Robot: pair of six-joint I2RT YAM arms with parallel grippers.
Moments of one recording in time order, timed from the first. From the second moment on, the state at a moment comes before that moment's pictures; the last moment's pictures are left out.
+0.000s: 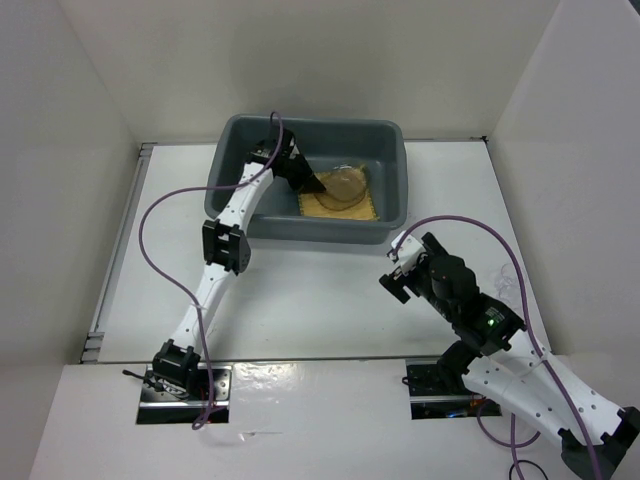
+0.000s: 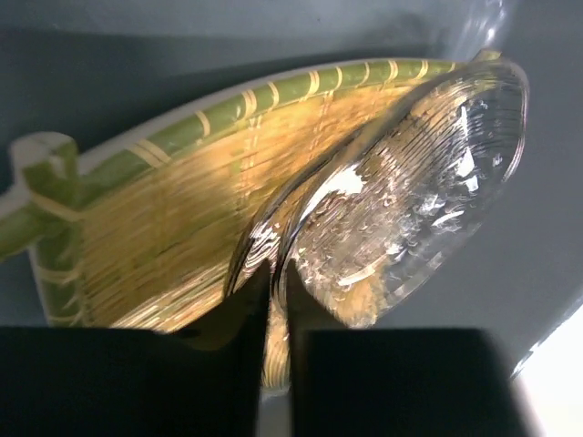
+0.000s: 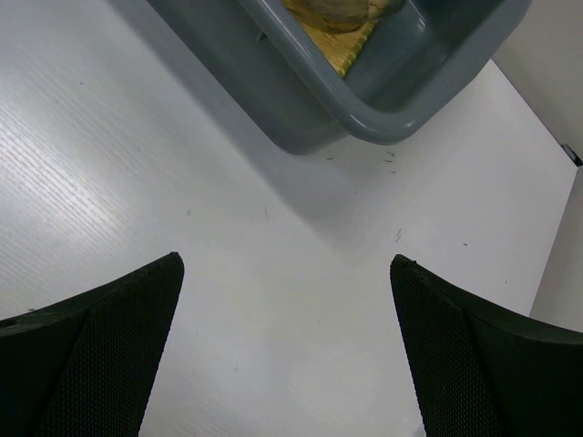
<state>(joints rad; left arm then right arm) -0.29 3.00 3.10 -1.00 0.55 -0.89 0.70 0.56 0.60 -0.46 0.25 -0.37</state>
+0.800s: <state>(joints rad) -0.20 2.44 3.12 -1.16 0.29 -0.75 0.37 0.80 0.71 -0.47 0.39 -0.35</state>
